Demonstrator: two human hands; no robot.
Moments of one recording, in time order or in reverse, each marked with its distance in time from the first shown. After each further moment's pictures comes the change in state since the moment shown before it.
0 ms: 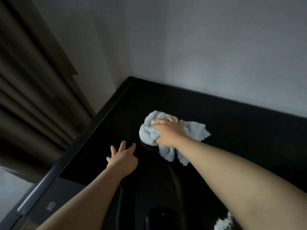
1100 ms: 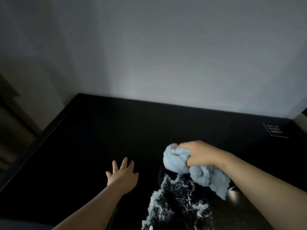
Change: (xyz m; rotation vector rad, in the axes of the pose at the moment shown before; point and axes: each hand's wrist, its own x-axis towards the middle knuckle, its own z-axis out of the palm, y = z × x) left_hand -0.077 0.107 0.101 0.335 -0.102 0.293; right_hand -0.264 0.157 -0.017 0.544 -0.119 0.253
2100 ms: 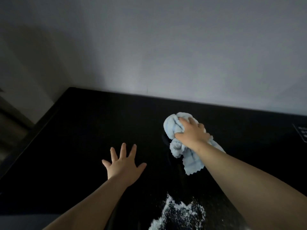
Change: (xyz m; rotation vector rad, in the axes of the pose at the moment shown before) left_hand 0.074 0.019 -0.031 0.070 0.165 -0.089; right_hand 0.145 0.027 -0.010 -0.090 0.356 0.365
